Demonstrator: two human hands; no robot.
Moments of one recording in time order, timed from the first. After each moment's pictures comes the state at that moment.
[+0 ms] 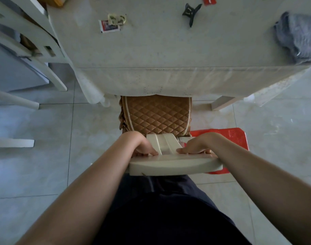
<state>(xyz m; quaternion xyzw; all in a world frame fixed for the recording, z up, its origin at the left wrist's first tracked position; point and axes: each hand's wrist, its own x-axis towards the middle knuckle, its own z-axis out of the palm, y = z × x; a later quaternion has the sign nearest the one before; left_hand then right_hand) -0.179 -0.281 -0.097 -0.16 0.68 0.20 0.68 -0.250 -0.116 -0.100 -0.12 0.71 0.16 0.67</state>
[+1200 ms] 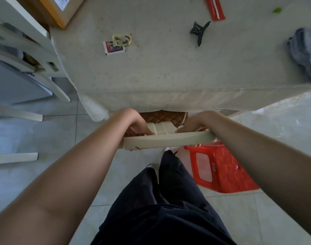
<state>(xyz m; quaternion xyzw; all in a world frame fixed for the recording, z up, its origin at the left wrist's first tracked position) -0.305 -0.384 -0.098 -0.16 0.66 0.23 0.69 -0.378 -0.208 -0.088 -0.18 0.70 0.07 0.68</state>
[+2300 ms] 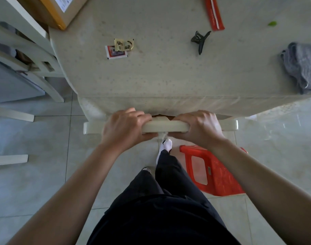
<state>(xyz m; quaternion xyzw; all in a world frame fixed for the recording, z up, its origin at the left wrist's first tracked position) -0.245 -0.408 -0.080 0.04 0.99 0.12 -0.07 -0.347 -0.190 -0.077 -0.42 0.90 -0.15 0.01</state>
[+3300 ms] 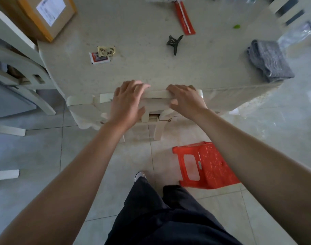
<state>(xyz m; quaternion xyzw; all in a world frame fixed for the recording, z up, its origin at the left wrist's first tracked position) -0.270 -0.355 -0.062 -0.01 0.98 0.18 -0.09 -0.373 -0.165 -0.059 -0.35 0.93 -0.09 0.08</state>
